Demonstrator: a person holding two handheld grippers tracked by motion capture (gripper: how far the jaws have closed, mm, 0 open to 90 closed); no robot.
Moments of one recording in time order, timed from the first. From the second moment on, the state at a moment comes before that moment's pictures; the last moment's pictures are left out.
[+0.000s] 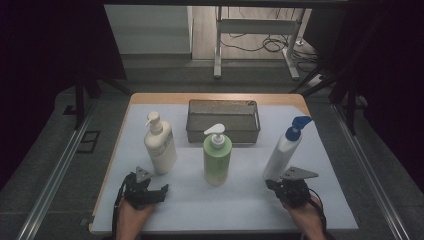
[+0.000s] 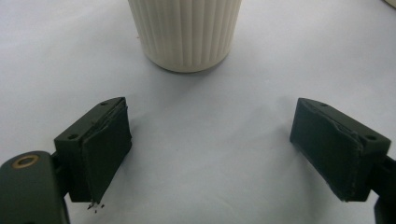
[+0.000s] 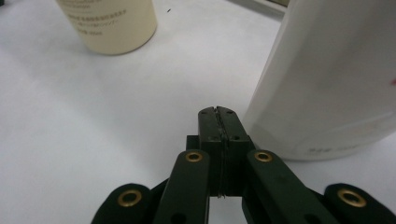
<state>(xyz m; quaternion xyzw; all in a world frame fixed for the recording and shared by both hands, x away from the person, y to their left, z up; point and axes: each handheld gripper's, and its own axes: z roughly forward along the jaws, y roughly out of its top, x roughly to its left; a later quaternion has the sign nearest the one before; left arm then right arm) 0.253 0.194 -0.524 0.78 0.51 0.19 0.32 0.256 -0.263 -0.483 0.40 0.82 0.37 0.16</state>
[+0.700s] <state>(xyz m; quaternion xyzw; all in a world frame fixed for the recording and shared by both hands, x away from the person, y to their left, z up) 0.253 0.194 -0.524 0.78 0.51 0.19 0.31 0.276 -0.246 -0.493 0.44 0.80 0.36 0.19</state>
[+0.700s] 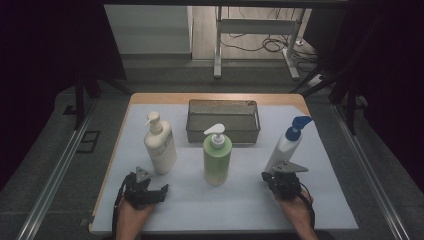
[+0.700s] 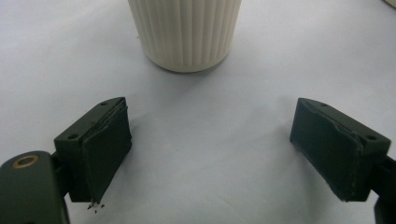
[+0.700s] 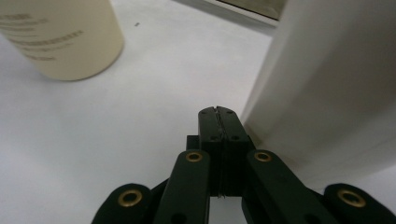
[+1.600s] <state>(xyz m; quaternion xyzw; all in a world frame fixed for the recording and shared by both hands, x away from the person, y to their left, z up) 0.253 0.194 -0.524 0.78 0.51 0.19 0.31 0.269 -0.263 -0.492 0.45 0.80 0.34 0.21</state>
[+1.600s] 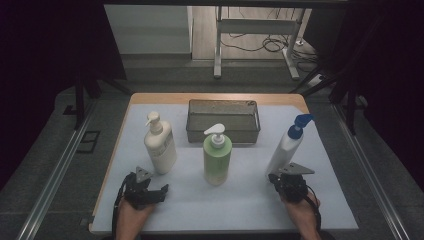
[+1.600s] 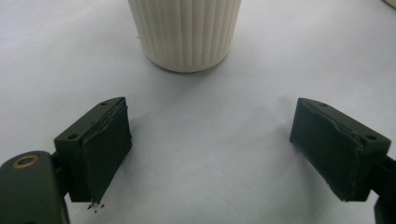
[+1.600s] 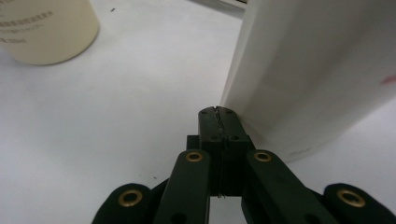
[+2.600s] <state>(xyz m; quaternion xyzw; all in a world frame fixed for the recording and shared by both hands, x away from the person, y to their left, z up) 0.253 0.194 -0.524 0.78 0.51 0.19 0.31 0.277 -0.282 -0.493 0.47 0.79 0.33 0.22</state>
